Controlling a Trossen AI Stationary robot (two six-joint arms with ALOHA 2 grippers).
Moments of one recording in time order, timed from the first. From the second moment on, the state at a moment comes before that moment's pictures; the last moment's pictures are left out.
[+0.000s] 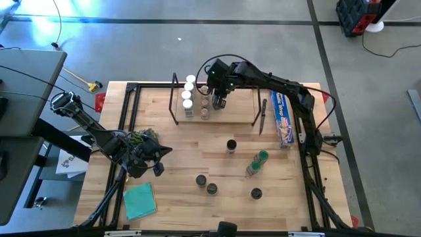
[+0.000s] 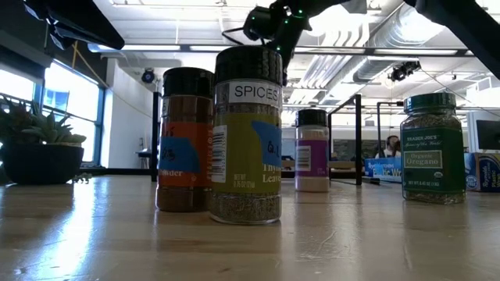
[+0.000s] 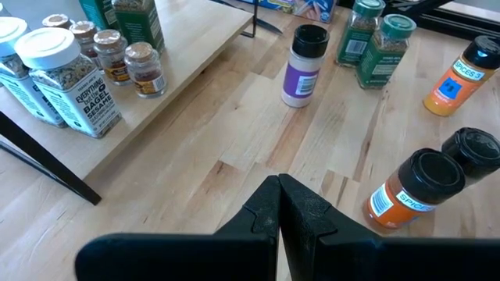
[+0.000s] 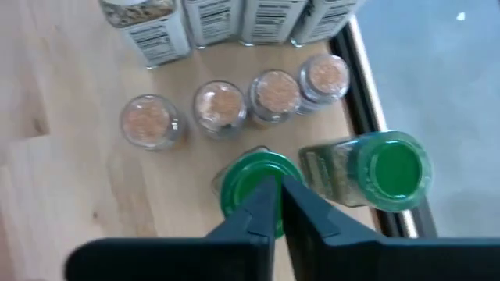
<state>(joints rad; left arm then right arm) -0.67 1.04 0.77 -0.63 -0.85 -0.85 -0.43 2.09 2.06 -1.07 0.04 -0.23</state>
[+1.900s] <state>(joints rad) -0.68 1.04 0.77 -0.63 -0.85 -0.85 -0.42 2.09 1.99 -1.08 0.15 -0.13</state>
